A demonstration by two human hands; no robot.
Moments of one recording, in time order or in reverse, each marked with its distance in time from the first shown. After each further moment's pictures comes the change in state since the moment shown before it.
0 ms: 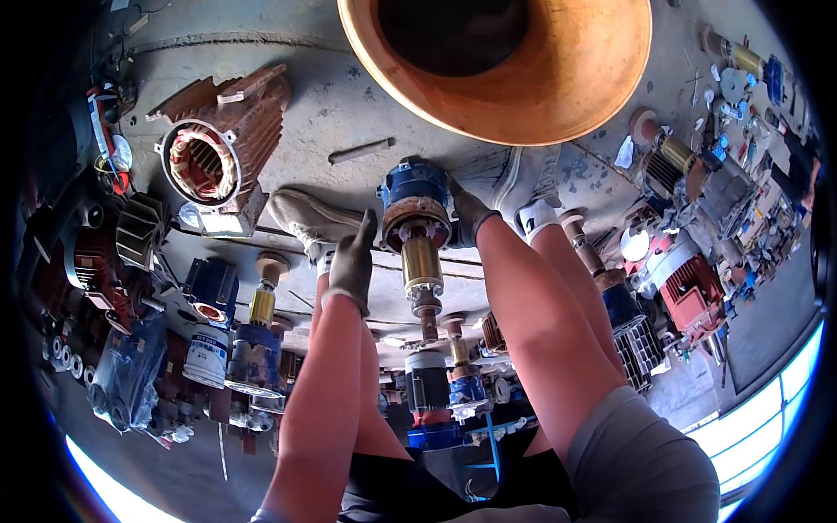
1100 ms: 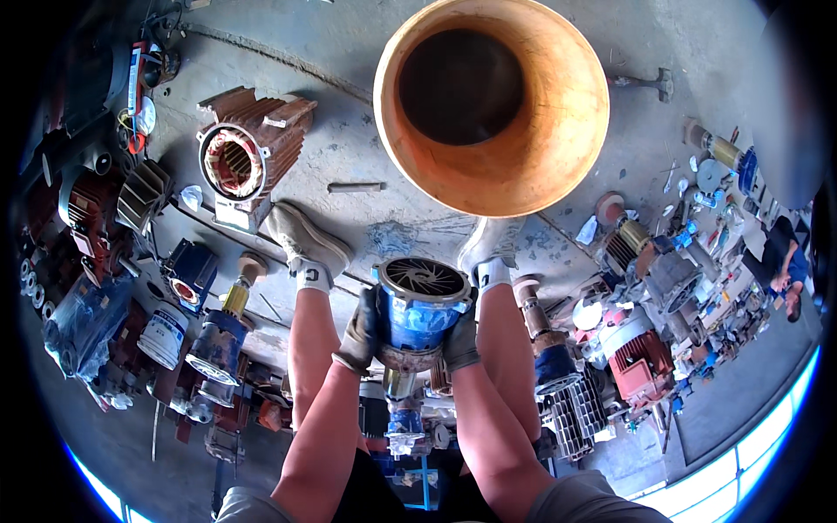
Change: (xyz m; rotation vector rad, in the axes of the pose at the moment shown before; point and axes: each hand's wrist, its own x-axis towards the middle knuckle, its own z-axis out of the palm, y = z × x) left_hand -0.075 0.142 0.017 -1.463 -0.052 -0.283; right_hand -0.191 0.103 0.015 0.046 0.070 -0.663
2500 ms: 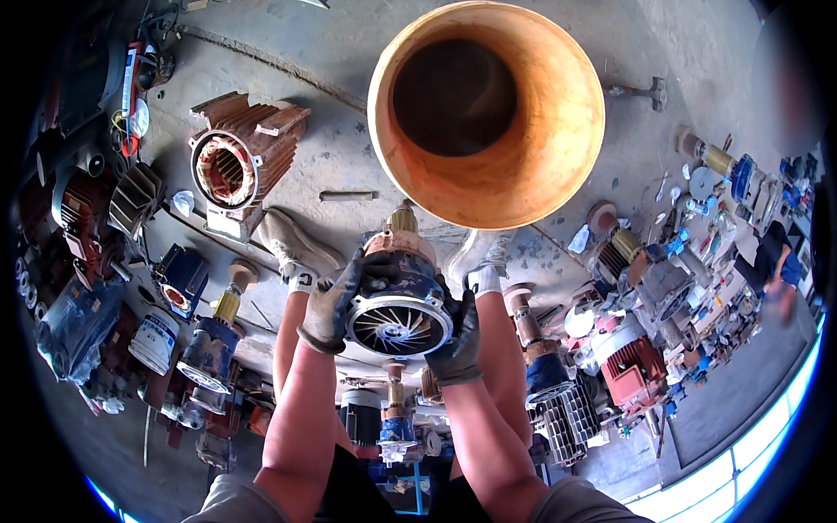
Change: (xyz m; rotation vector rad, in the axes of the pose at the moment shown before) left_hand 0.027 0.115 0.043 0.199 -0.028 0.008; right_hand -0.012 -0.037 0.042 0.513 -0.116 0.163
